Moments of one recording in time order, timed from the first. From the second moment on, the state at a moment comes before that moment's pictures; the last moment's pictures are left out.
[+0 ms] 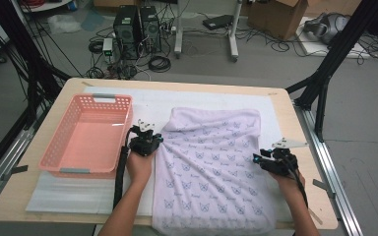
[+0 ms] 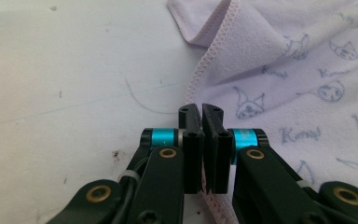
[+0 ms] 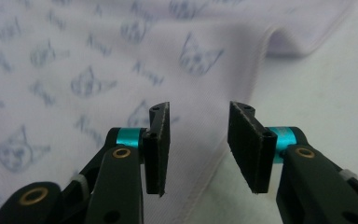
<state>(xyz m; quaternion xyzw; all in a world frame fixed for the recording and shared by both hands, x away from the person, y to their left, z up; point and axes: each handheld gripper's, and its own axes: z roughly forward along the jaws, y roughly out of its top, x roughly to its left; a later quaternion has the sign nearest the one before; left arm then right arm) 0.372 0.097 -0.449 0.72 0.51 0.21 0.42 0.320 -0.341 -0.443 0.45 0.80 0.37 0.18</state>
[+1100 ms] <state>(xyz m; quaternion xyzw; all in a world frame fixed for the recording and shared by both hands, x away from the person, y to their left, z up) 0.283 0.100 -0.452 0.77 0.42 0.12 0.47 0.253 -0.369 -0.444 0.45 0.77 0.39 0.21</state>
